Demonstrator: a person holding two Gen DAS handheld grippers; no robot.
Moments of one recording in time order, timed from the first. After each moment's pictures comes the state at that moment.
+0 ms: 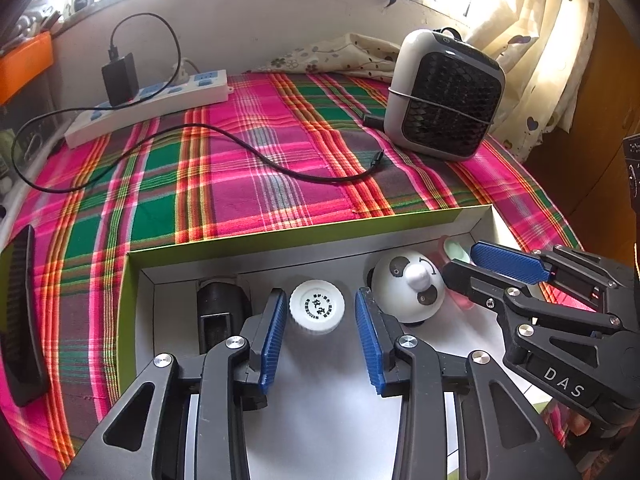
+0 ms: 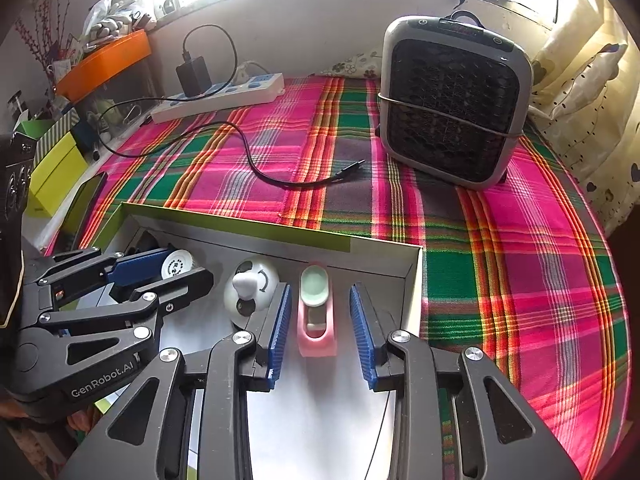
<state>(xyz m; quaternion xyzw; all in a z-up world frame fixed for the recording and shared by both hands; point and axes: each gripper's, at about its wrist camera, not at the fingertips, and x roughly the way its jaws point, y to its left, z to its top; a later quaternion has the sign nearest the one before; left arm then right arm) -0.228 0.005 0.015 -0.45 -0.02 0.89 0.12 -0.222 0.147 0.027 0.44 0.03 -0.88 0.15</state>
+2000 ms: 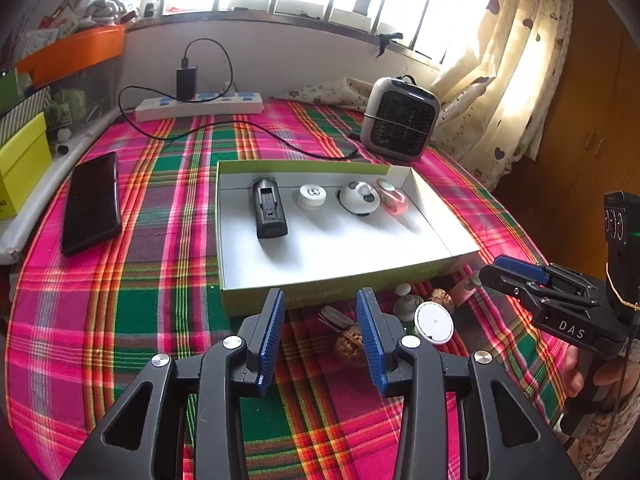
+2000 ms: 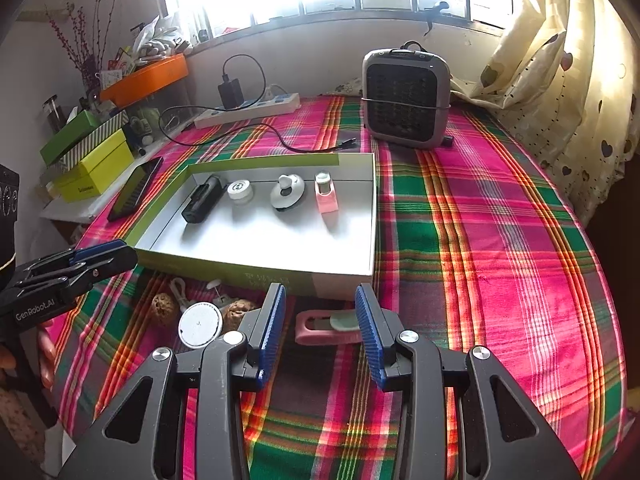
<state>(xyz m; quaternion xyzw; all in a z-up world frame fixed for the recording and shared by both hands) -0.064 -0.034 0.042 -0.39 -0.07 0.91 0.12 -0.086 0.187 0.043 0.39 0.01 -0.90 0.17</state>
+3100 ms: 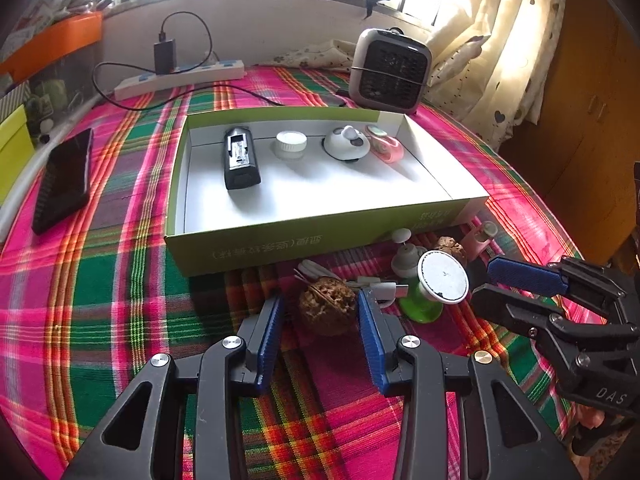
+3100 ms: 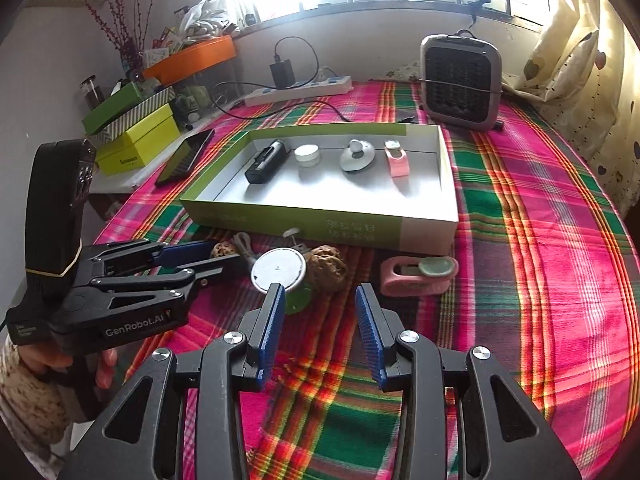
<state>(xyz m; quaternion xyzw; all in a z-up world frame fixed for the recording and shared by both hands) -0.067 -0.013 0.008 -0.42 -0.04 0.90 0.12 -0.056 0.152 0.028 0.40 0.01 -0.88 0.25</state>
